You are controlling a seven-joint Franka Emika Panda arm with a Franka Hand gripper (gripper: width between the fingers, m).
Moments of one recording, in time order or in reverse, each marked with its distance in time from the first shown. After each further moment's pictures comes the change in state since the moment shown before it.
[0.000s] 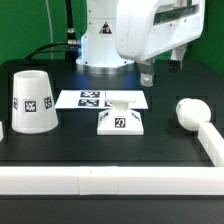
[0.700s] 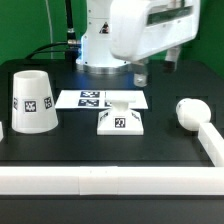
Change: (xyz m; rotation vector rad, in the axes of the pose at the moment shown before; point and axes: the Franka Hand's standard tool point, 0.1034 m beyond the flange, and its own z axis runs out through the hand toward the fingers) arm -0.039 -0.006 0.009 -0.009 0.003 0.046
